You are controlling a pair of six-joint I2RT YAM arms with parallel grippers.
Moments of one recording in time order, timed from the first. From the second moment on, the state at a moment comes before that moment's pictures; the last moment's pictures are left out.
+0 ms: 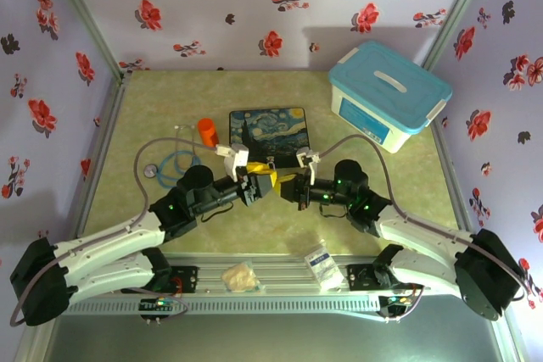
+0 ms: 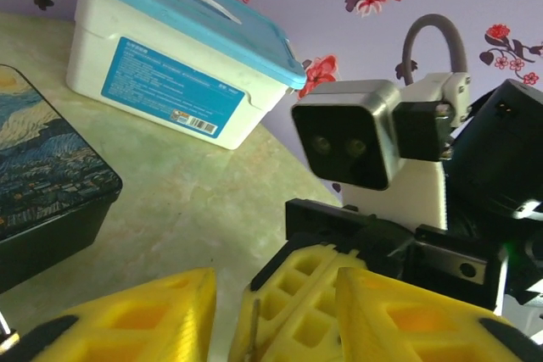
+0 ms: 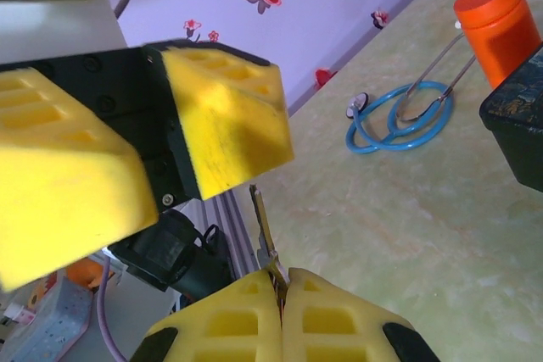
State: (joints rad) left arm -0.96 0.97 0.56 0.31 0.13 -0.54; right arm 0.77 1.05 0.44 0.45 -0.61 0.58
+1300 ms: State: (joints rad) left arm -0.94 0.99 0.43 0.68 0.09 -0.80; right arm 0.76 1.15 0.43 0.83 -0.63 0.76
